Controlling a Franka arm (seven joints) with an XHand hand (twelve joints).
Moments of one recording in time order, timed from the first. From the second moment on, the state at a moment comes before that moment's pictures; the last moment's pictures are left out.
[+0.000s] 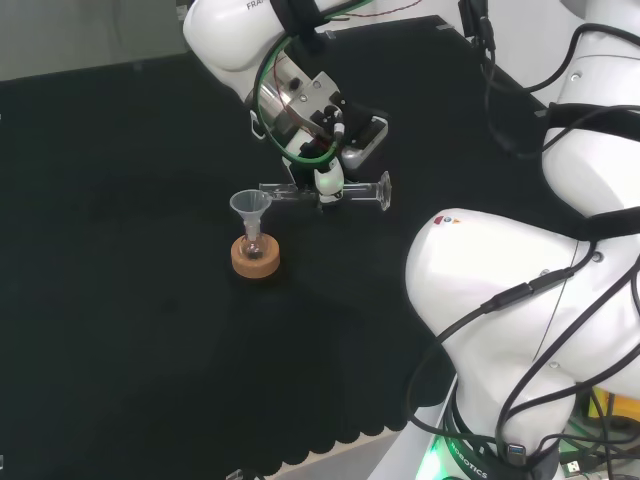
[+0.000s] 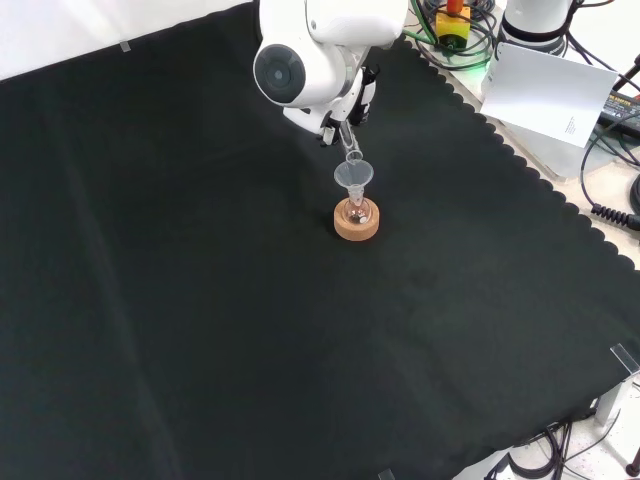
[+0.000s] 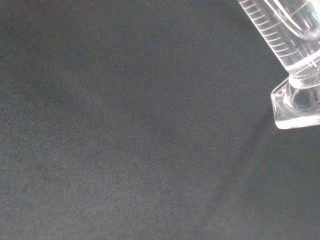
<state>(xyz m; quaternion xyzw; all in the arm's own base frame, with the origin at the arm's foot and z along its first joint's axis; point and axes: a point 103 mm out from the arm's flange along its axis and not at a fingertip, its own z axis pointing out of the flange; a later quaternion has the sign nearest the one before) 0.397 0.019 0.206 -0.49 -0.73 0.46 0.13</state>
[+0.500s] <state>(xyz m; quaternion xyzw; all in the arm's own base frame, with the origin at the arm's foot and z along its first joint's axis) 0.399 0.022 0.212 -0.49 -0.72 0.48 0.12</state>
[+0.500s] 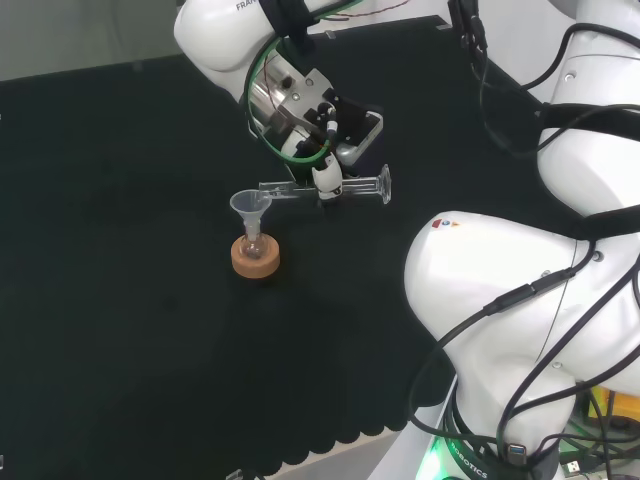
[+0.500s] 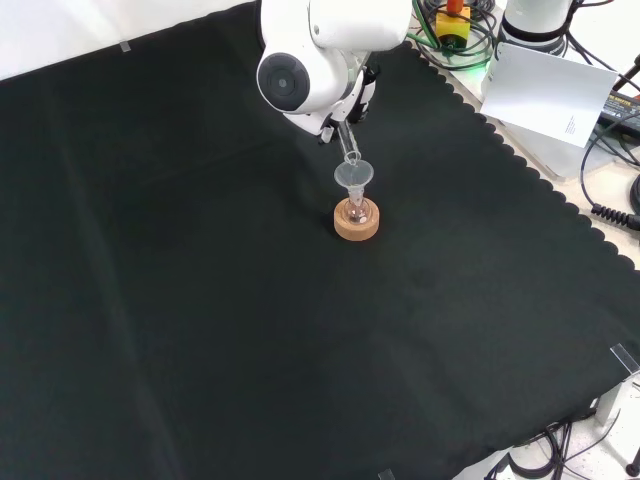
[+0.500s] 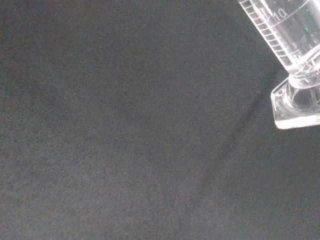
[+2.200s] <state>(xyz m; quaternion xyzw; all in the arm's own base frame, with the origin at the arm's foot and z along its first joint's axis) 0.401 0.032 0.229 -0.49 -0.70 0.51 0.09</state>
